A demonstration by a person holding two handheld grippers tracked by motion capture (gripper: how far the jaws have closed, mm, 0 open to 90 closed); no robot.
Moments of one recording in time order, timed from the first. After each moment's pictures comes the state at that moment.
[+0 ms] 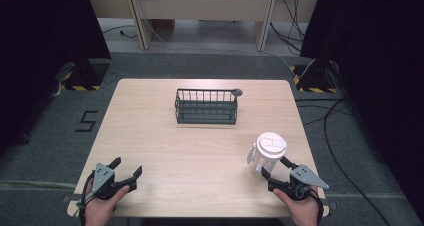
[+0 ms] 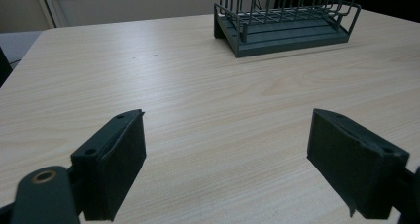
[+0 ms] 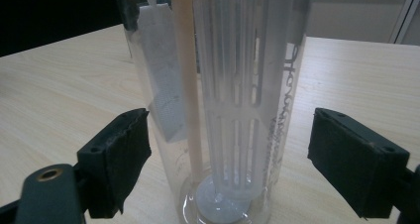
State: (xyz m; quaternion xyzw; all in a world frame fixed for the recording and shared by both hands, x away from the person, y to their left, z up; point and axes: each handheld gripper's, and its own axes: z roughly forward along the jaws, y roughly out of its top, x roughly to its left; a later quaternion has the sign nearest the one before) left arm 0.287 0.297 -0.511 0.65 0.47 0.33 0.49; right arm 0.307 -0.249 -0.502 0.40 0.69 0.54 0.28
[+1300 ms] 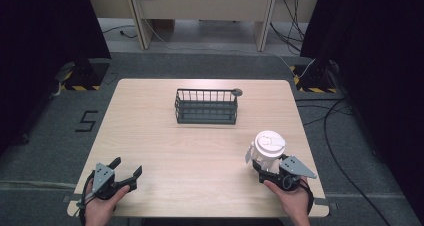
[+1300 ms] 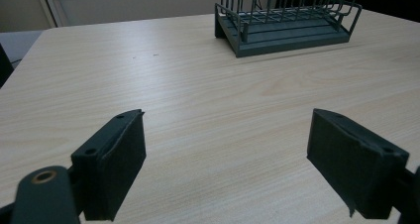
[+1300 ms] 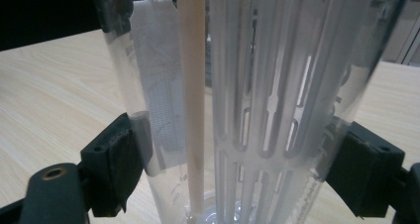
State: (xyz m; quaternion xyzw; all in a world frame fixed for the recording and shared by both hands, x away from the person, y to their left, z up) left arm 0.287 0.297 -0.510 0.65 0.47 0.33 0.49; right arm 0.330 -0.225 -0.494 0.37 0.70 0.53 0.29
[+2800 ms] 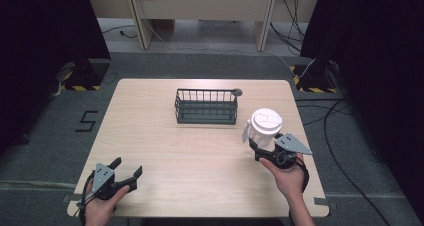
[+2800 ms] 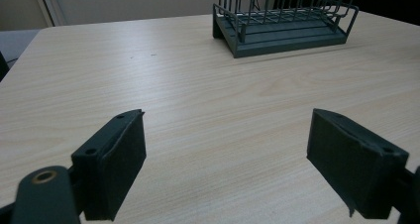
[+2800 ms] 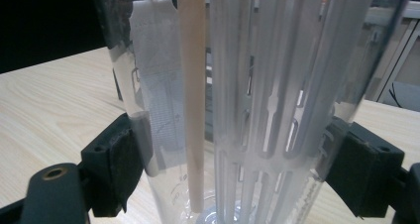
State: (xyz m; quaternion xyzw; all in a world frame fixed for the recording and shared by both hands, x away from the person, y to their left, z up) left arm 0.287 0.297 -0.511 0.65 0.47 0.32 0.50; right arm 0.373 -0.209 -0.449 0.37 0.69 0.53 0.31
